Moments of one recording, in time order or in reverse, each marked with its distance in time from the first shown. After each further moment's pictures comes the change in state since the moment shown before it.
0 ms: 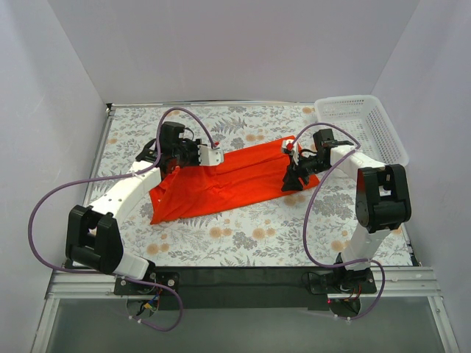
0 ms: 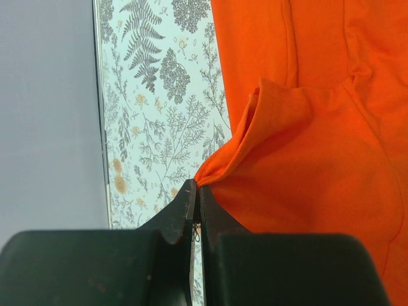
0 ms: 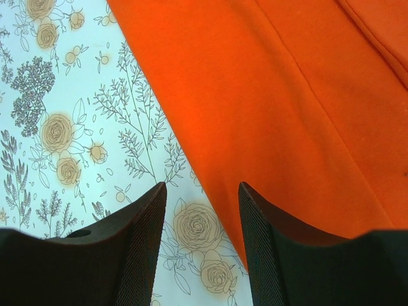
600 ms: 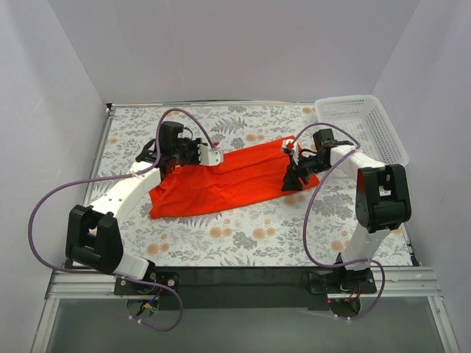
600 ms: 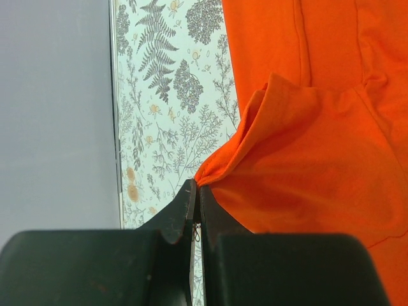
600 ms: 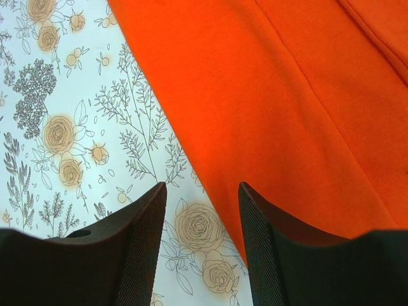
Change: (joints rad) left arm 0.006 0.000 -0.010 0.059 0.034 0.030; right arm 0.000 0.000 0.000 0.002 0.000 0.015
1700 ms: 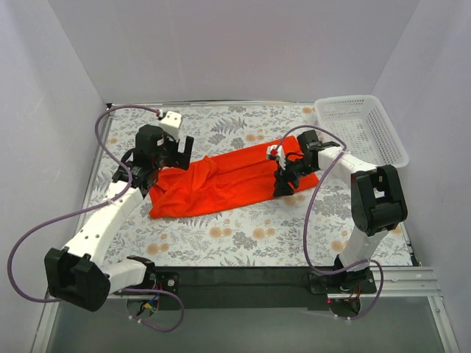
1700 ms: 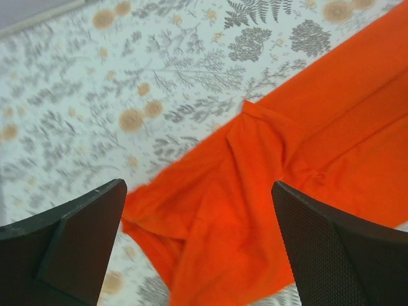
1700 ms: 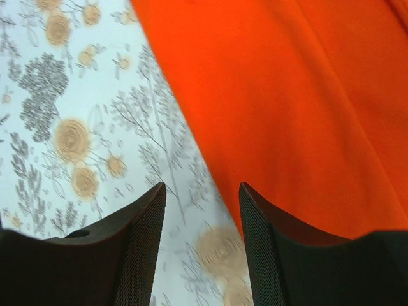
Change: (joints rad) left arm 0.027 -0.232 -0.057 0.005 -0.399 -1.057; right arm 0.095 -0.014 0.001 0.002 0.089 0.036
